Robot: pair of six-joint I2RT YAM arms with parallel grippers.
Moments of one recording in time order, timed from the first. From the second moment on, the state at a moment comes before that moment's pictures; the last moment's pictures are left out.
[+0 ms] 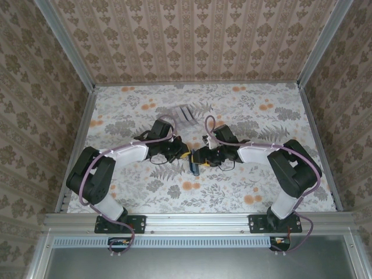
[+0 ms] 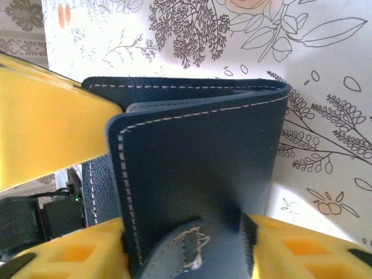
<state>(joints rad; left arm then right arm) -0.60 1.61 0.86 -0.14 0.56 -1.09 0.54 1.70 0.82 -0.03 -0.67 0.66</state>
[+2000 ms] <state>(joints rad) -0.57 1.77 0.81 0.13 0.71 -1.07 0.52 1.68 0.75 0.03 -0.67 0.66</state>
